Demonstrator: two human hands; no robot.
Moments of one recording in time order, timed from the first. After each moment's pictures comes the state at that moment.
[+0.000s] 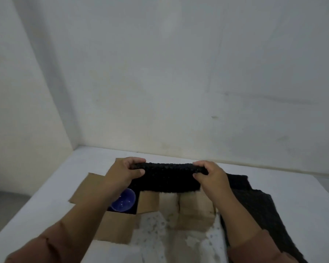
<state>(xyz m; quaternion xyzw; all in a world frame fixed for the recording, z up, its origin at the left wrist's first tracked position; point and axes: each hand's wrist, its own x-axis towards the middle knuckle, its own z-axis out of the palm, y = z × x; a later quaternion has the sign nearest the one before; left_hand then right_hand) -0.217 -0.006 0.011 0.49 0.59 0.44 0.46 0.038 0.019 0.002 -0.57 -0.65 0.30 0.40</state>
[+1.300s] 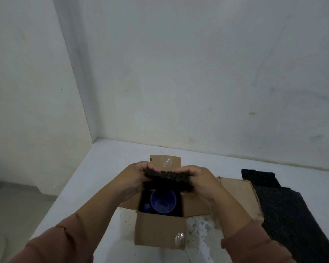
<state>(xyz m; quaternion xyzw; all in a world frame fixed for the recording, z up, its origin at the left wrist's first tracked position) -0.332 0.009 -0.026 0.43 0.49 0.41 0.64 -0.117 0.033 -0.029 -0.48 -0.56 0.60 0.31</state>
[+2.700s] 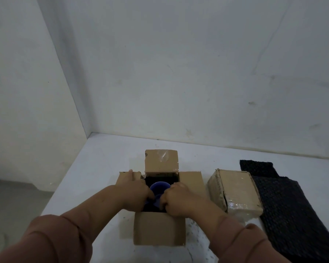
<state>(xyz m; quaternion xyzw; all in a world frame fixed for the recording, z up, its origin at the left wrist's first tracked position) -0.328 0.014 -0.067 0.85 0.48 -0.21 0.11 -0.155 0.018 -0.078 -0.40 -0.89 0.12 -0.18</state>
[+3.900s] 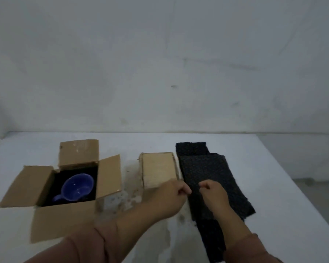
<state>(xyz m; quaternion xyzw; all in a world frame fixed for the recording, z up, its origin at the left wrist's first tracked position) -0.017 -0.035 -0.070 0.73 0.47 0.16 0.47 0.156 -0.045 -0.099 -0.81 -0.47 0.26 0.23</state>
